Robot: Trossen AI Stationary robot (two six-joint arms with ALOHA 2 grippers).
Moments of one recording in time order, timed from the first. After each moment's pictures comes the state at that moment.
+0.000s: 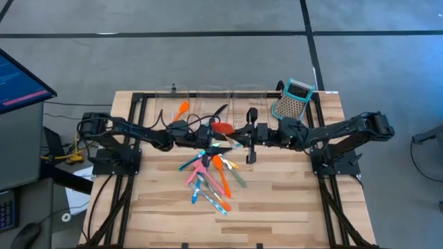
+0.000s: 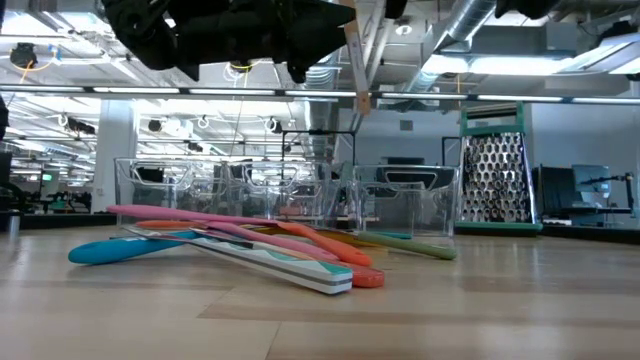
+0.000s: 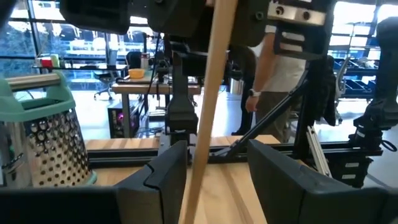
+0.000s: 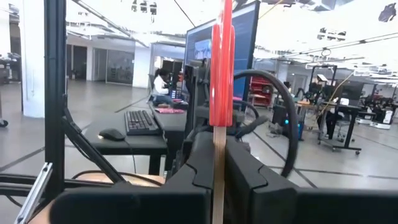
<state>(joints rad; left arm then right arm) 0.06 1.59 0.73 0.95 0.17 -0.03 0.06 1.37 0.83 0.74 0.07 -0.13</state>
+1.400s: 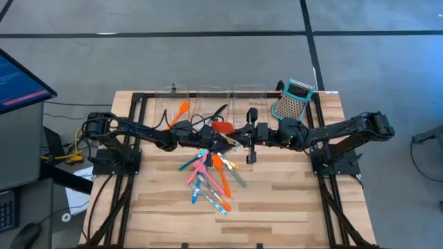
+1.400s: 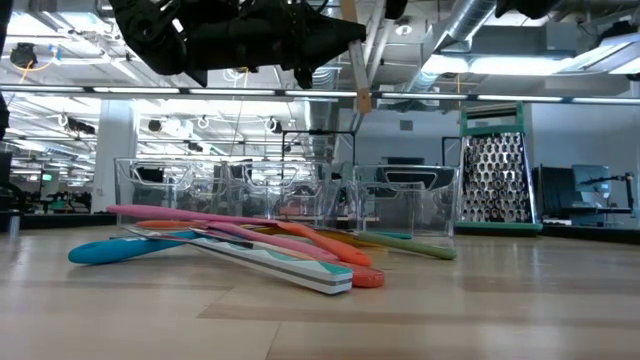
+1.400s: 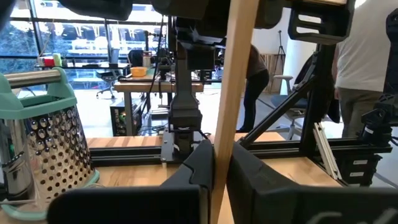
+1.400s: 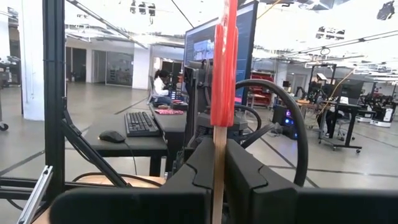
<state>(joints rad) 0.06 1.65 0.76 0.97 0.17 -0.03 0.06 1.37 0.83 0.75 0.08 -0.12</state>
